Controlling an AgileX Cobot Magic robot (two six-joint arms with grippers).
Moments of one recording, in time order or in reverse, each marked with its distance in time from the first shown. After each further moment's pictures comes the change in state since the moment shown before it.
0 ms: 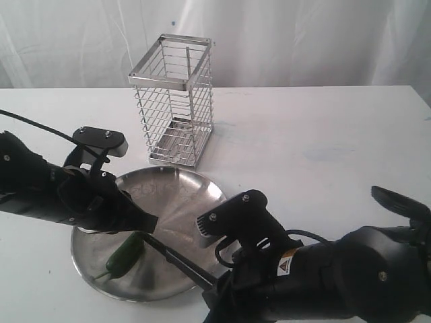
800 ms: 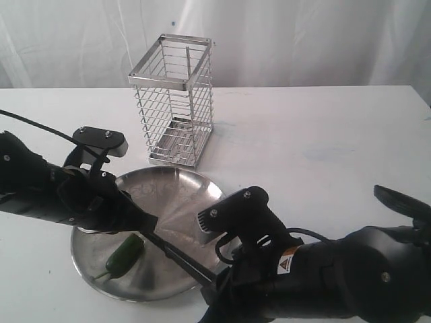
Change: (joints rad) left arm 0.000 0.000 0.000 0.000 0.000 0.002; right arm 0.007 -0.009 0.000 0.002 -0.018 0.012
